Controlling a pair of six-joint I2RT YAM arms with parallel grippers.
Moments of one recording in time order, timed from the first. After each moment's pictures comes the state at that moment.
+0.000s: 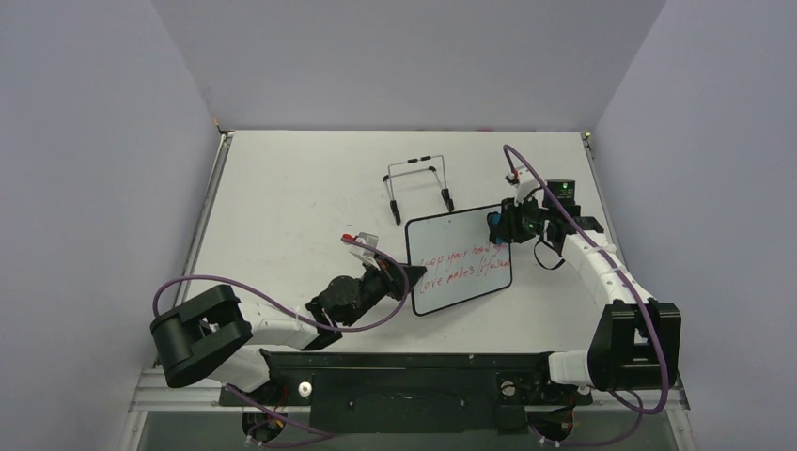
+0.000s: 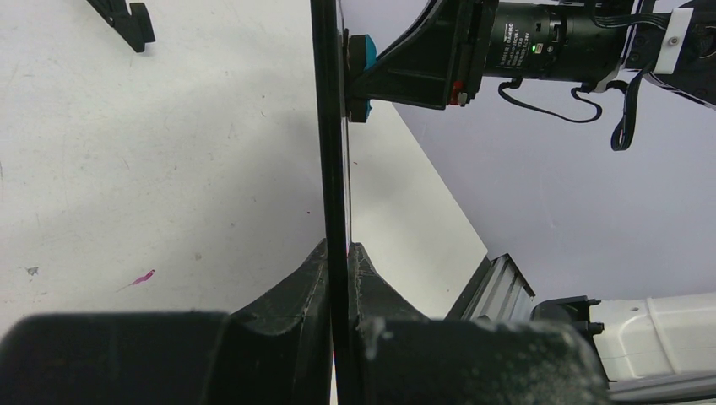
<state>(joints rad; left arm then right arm) -1.05 1.42 0.37 1.08 -0.24 -0.77 0.03 1.33 0.91 -0.39 -0.47 -0.21</state>
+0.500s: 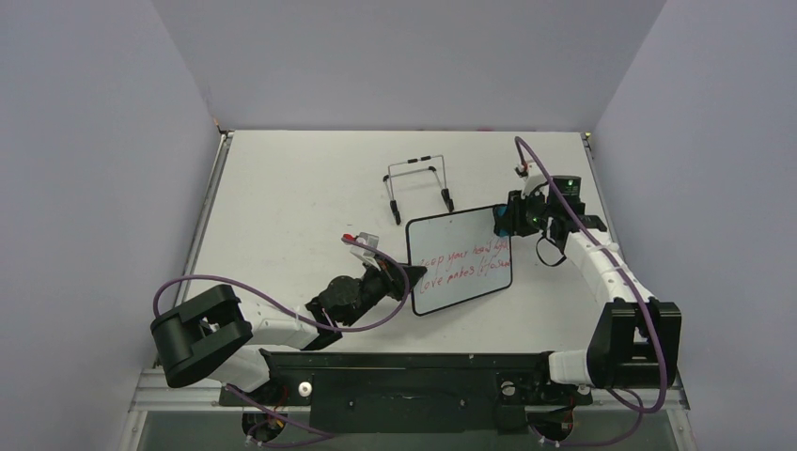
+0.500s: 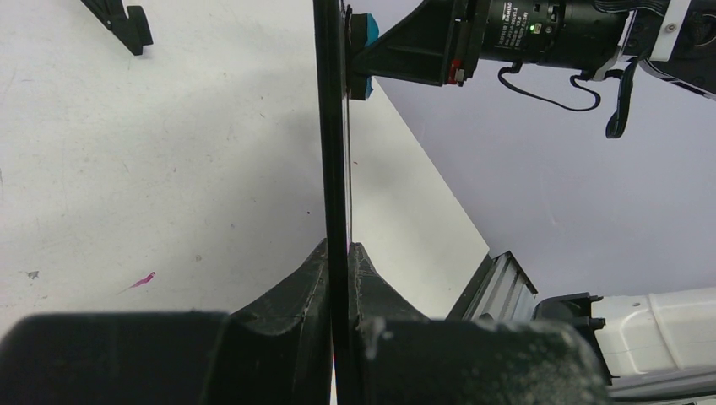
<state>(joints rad) -1.05 1.42 0.37 1.08 -0.23 -0.76 0.01 1.34 0.92 -0.35 -0.47 -0.14</state>
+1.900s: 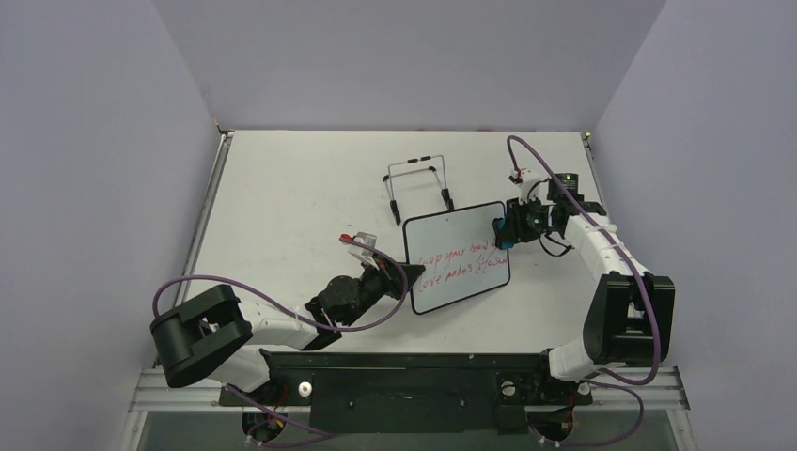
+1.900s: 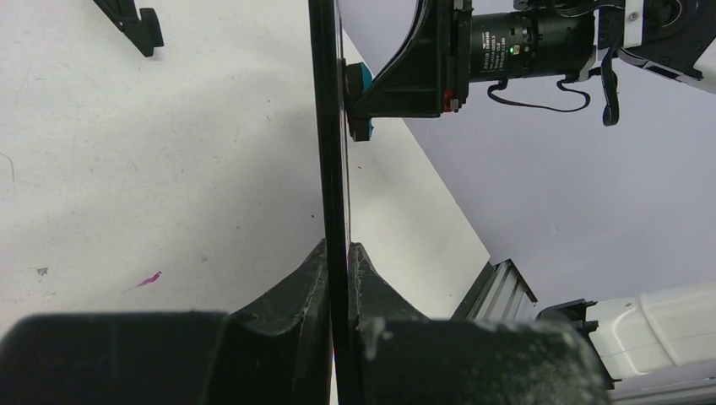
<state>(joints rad) -1.05 1.42 0.36 1.09 -0.24 -0.77 -0.04 1.48 1.01 -0.56 -0.53 -0.30</state>
